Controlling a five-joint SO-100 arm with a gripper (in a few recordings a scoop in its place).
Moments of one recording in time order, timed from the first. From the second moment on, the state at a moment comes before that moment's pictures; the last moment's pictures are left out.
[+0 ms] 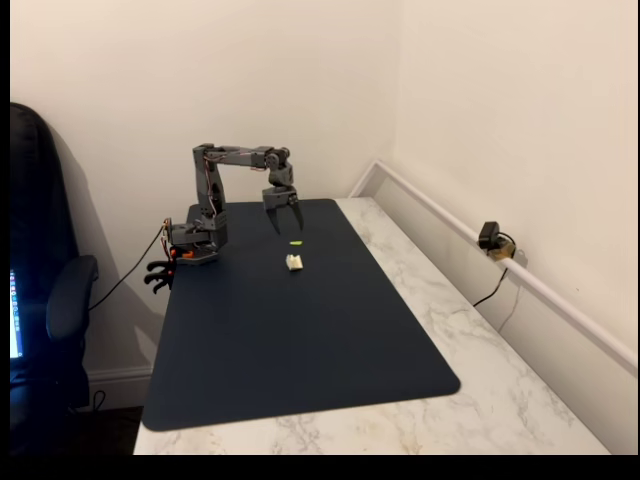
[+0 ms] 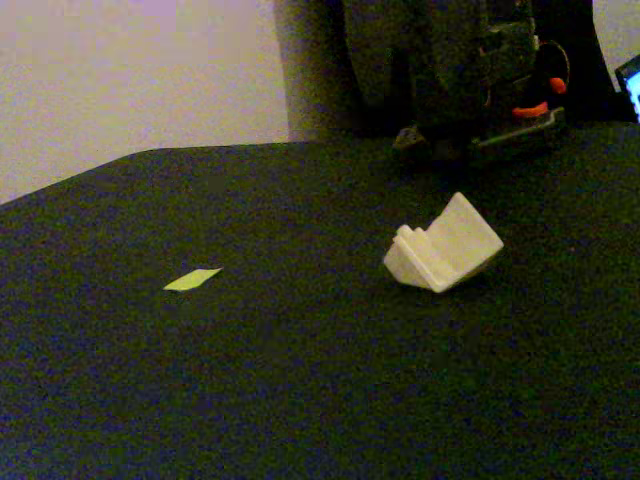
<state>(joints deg) -31.1 92.1 95.1 81.1 34.5</state>
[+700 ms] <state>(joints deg) -30.8 80.3 102.0 69.9 37.7</state>
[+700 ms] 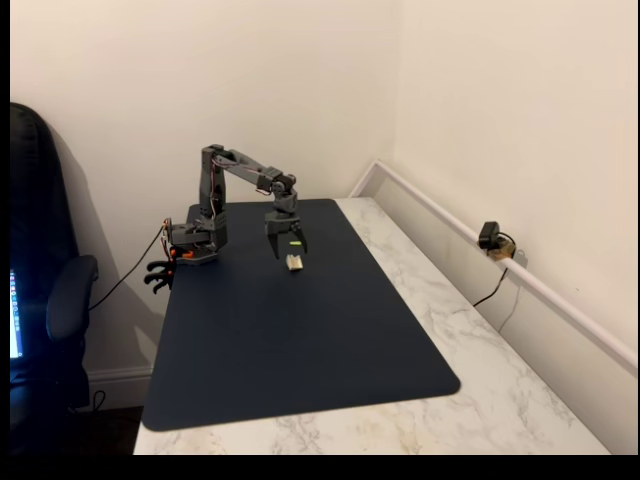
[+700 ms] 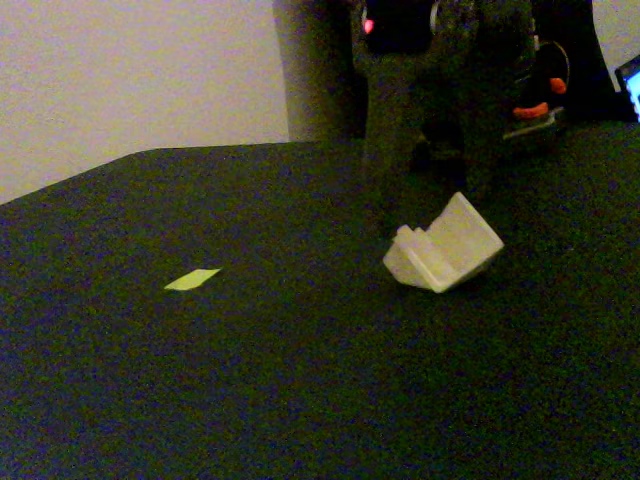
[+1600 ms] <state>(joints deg) -27.6 69.4 94.6 69.7 34.7</state>
